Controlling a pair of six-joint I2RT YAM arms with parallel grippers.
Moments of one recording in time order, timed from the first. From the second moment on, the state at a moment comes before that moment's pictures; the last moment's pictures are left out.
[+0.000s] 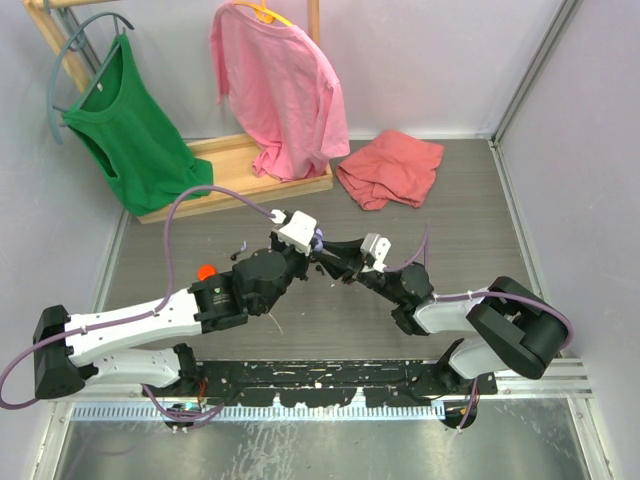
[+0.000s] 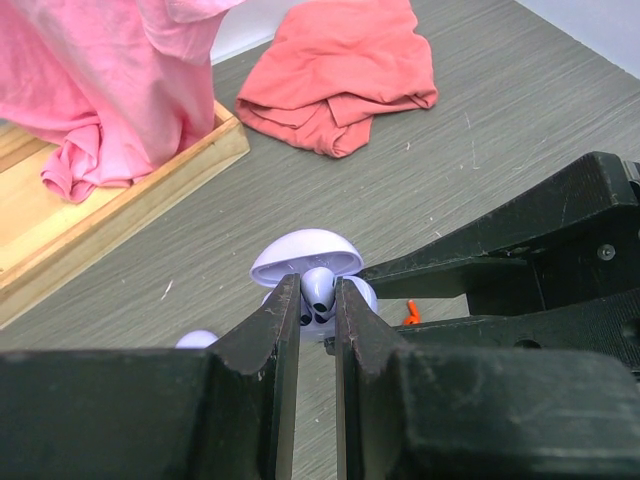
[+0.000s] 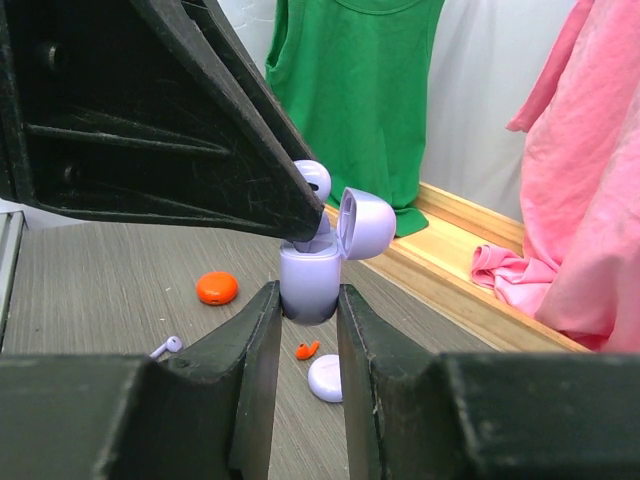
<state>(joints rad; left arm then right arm) -1.20 1.11 0.89 0.03 -0.66 -0.07 0.78 1.40 0.30 1.50 -0.29 0.01</state>
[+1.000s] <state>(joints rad) -1.21 1.11 0.89 -0.02 -0.69 -0.15 0.79 1.40 0.29 1.52 -0.24 0.01</state>
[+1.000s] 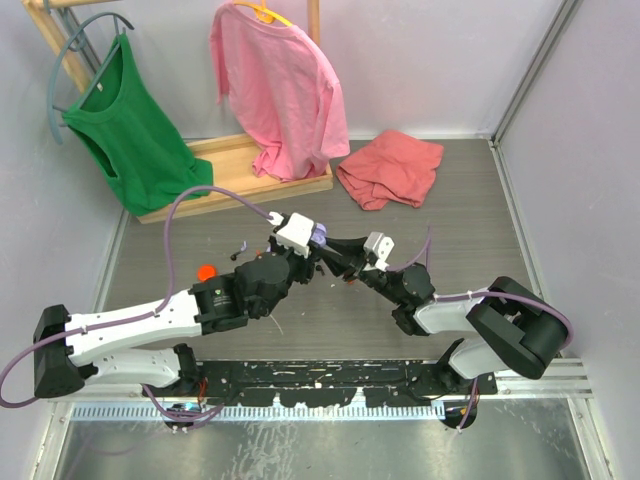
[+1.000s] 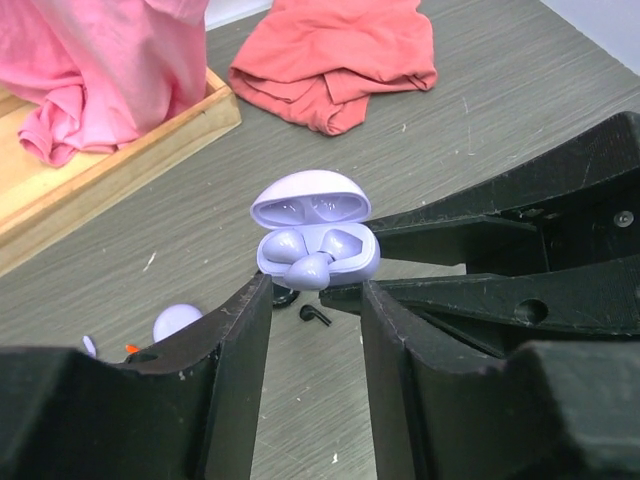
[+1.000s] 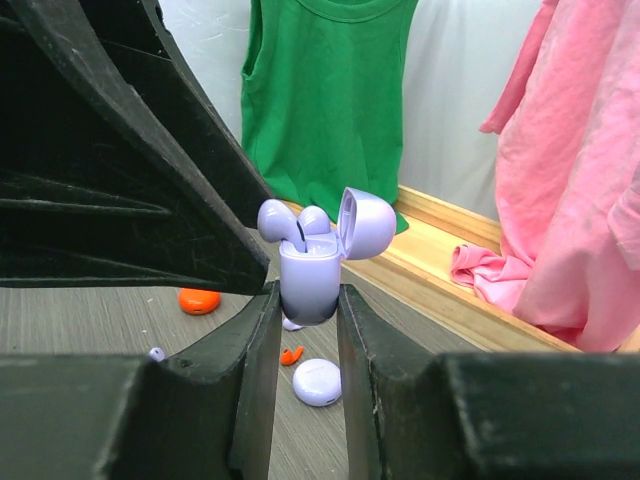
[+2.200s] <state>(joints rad) -1.11 1.07 1.05 -0.35 -0.74 -0.30 0.79 1.40 0.27 1.52 -0.24 0.03</state>
